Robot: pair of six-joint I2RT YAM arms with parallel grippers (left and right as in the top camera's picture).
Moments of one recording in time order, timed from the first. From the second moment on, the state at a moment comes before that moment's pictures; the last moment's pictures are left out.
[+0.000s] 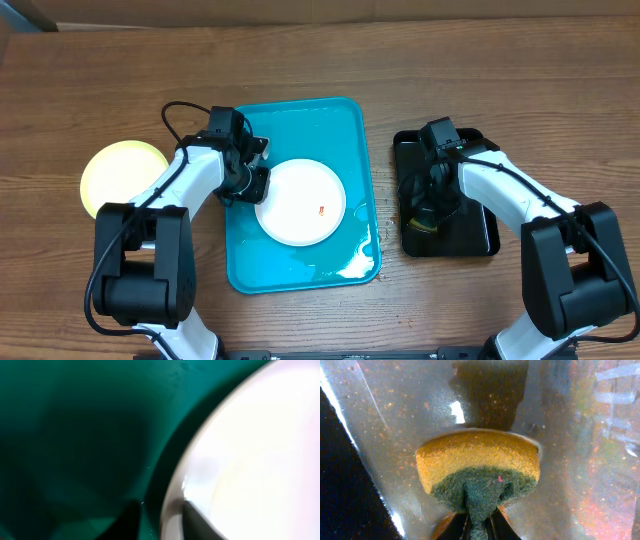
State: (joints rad) left arm -0.10 1.86 1.12 -0.69 0.19 0.11; right arm 0.28 1.81 1.07 -0.80 -0.02 0.46
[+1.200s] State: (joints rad) left arm -0.10 1.86 1.13 -0.78 0.17 -0.23; right arm 0.24 1.73 1.13 -0.80 -0.04 0.40
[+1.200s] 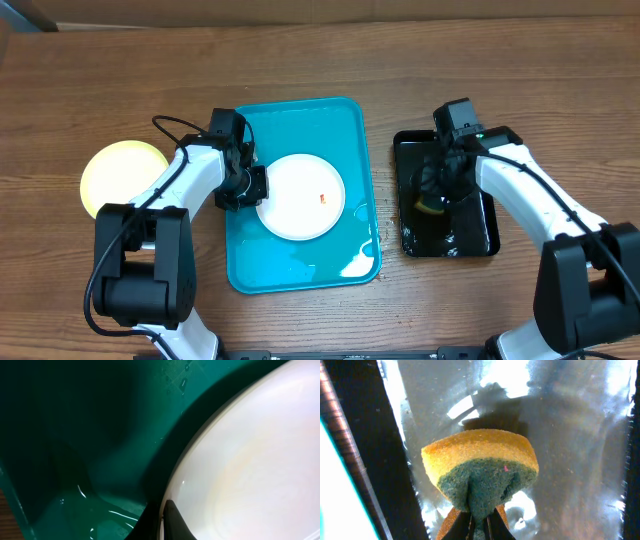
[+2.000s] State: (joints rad) left arm -0.10 1.86 1.13 -0.78 0.18 -0.23; right arm 0.24 1.64 1.19 -0.97 -0.08 0.37
